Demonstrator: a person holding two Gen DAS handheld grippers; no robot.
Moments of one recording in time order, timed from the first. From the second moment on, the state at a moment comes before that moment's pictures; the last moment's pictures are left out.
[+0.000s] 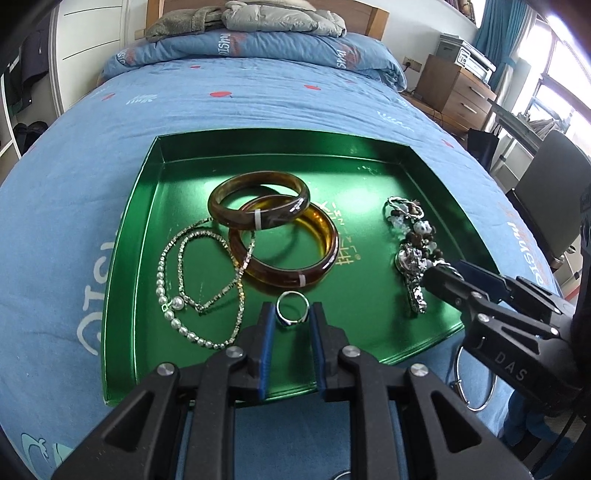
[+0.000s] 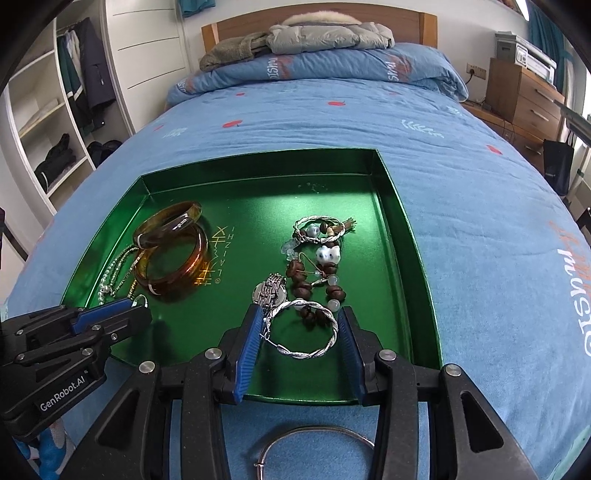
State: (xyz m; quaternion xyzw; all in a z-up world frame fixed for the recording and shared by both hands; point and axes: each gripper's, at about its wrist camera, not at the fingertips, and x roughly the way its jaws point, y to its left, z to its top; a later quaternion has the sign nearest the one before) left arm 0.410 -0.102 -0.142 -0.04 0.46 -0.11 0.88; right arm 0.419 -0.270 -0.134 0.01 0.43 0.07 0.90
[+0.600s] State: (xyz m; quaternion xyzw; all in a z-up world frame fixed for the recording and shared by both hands) left arm 0.367 -0.086 -0.079 -0.03 0.43 -0.09 0.90; right arm 0.368 -0.261 -0.066 0.01 0.39 0.09 0.92
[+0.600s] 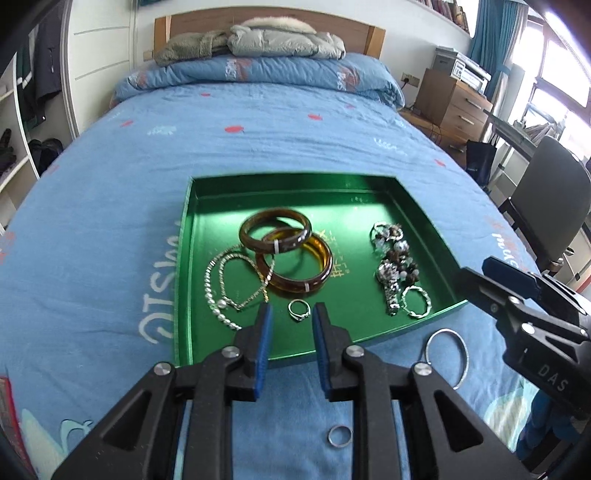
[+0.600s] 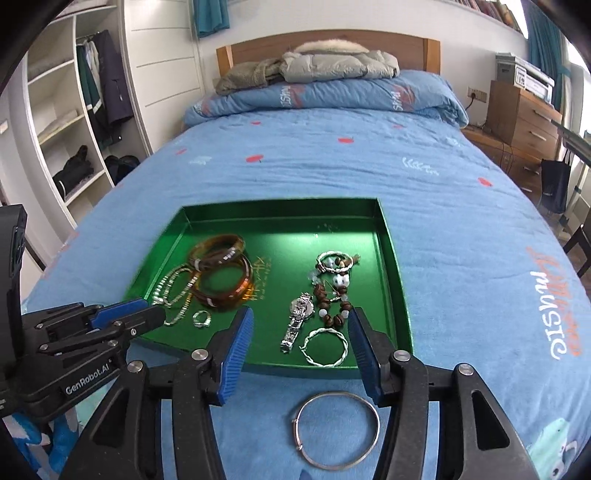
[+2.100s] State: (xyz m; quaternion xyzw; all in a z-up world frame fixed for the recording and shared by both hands) left arm 0.139 -0.035 0.042 -0.02 0.33 -0.03 0.94; right arm 0.120 -0.262 0.053 0.03 0.26 0.08 0.96
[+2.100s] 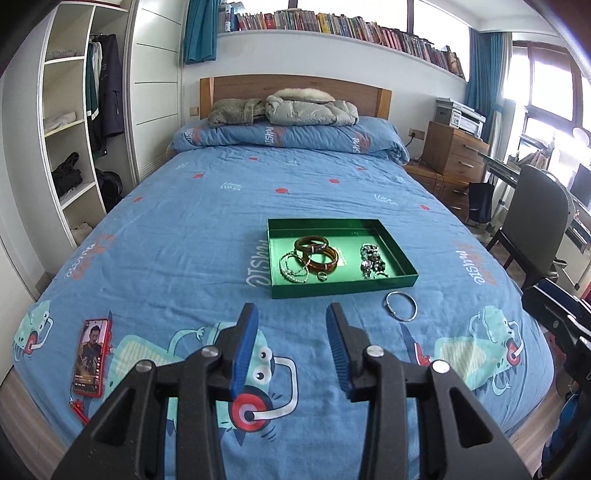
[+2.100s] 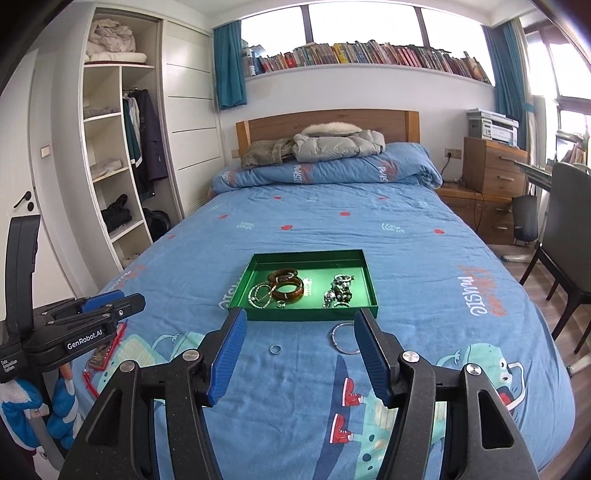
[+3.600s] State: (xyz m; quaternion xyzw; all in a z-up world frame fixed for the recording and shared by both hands) left arm 0.220 -0.085 -0.080 0.00 0.42 -0.05 0.91; right arm 0.215 -0.328 -0.072 0.08 0.35 0.05 0.93
